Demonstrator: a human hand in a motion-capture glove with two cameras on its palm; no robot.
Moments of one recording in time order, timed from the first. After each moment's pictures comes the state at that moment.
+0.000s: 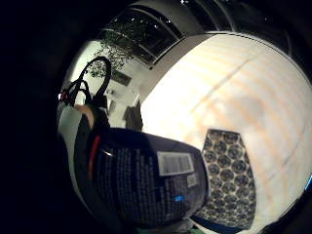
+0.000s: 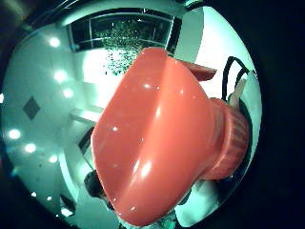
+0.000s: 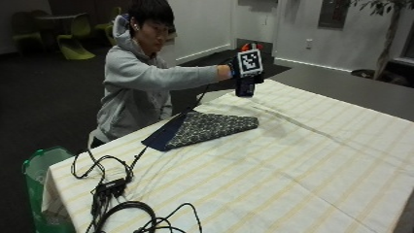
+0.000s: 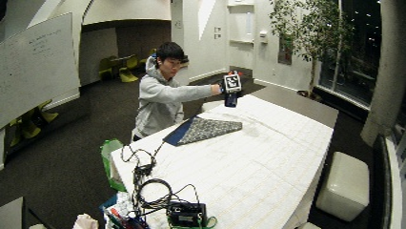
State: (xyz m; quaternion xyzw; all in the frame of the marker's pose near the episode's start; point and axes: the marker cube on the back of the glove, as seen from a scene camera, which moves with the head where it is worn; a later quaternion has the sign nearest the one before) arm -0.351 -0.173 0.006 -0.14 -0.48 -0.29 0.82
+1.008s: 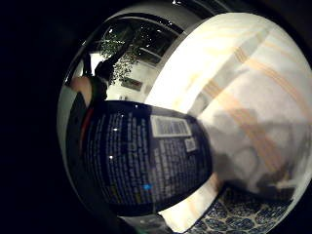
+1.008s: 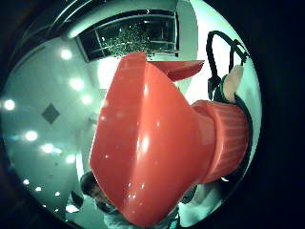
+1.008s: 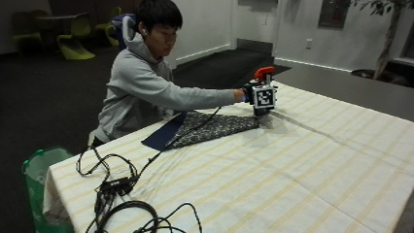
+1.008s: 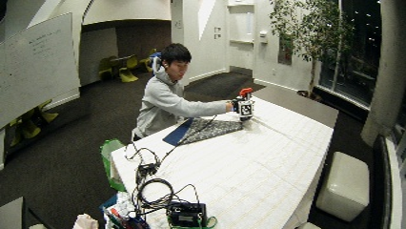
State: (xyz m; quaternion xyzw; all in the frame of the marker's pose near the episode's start) arm -0.402 -0.222 0.165 -0.12 -0.53 -0.23 0.81
